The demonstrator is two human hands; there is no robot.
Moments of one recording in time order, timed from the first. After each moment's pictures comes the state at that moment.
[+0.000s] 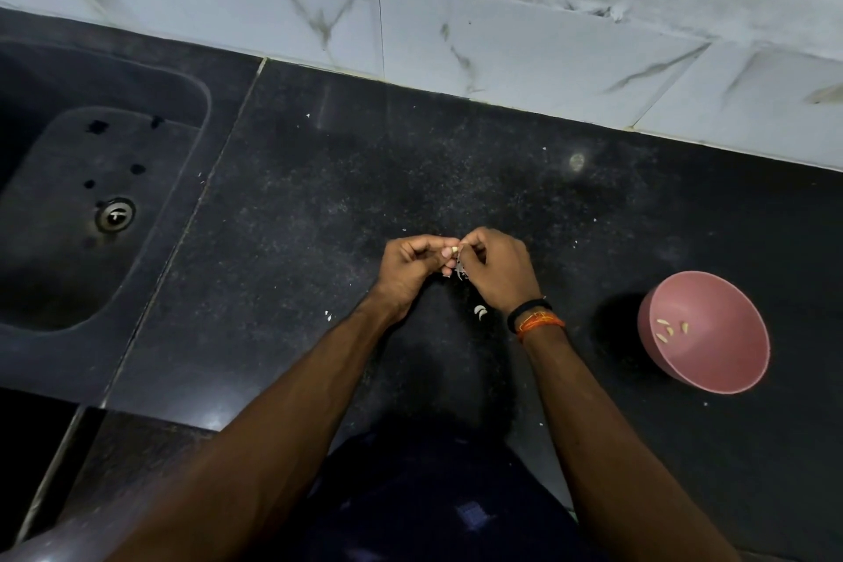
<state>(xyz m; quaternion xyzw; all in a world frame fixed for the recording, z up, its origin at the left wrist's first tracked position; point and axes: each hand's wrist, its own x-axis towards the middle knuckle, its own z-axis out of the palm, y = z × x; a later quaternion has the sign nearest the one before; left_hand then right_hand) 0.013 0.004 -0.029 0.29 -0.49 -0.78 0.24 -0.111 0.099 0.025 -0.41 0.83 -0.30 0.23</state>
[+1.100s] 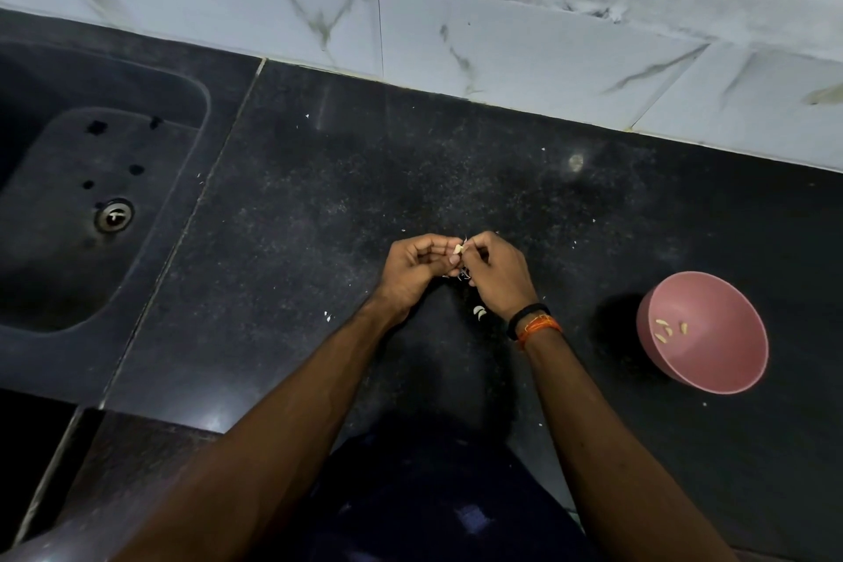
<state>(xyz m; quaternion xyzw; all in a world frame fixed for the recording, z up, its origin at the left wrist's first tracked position) 0.011 0.008 -0.025 0.28 -0.51 -0.78 0.23 -0.109 0.103 0.017 -0.32 0.83 -0.35 0.30</state>
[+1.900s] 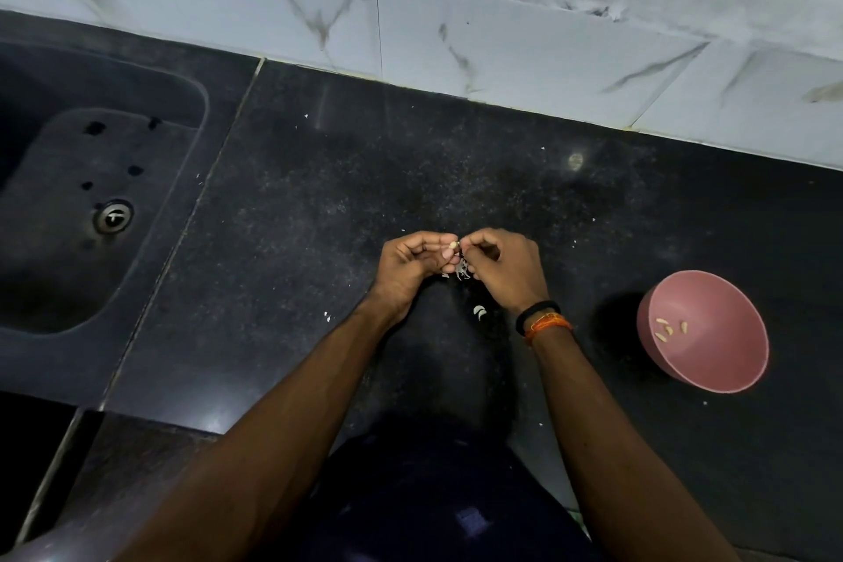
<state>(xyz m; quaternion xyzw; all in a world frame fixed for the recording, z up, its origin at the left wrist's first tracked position) 0.013 0.007 -0.021 0.28 -0.45 -0.81 0.26 -0.118 0.107 0.024 -0.36 0.81 -0.38 0.27</state>
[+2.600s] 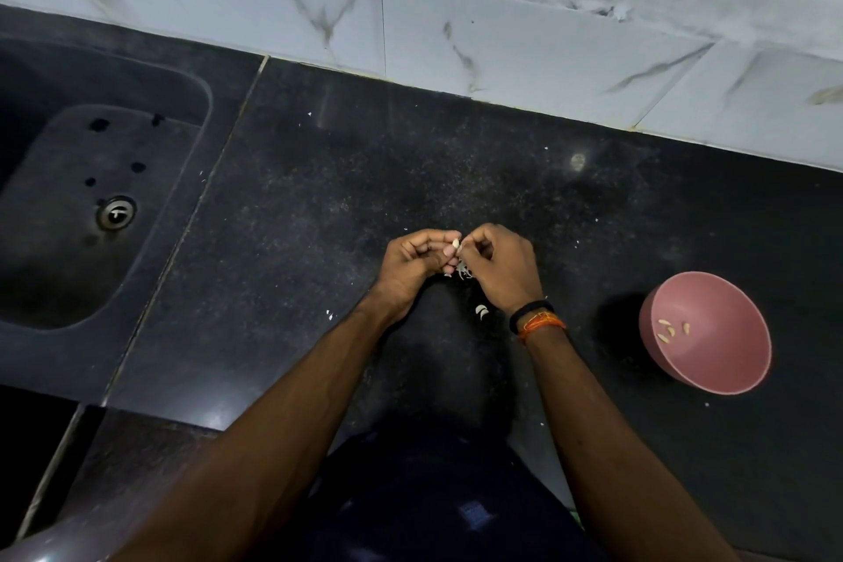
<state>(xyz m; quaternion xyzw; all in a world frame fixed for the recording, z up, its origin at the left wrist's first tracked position) 0.014 0.004 -0.025 0.27 -0.46 -0.81 0.24 -0.111 0.101 0.025 -0.39 0.83 -0.34 0.22</state>
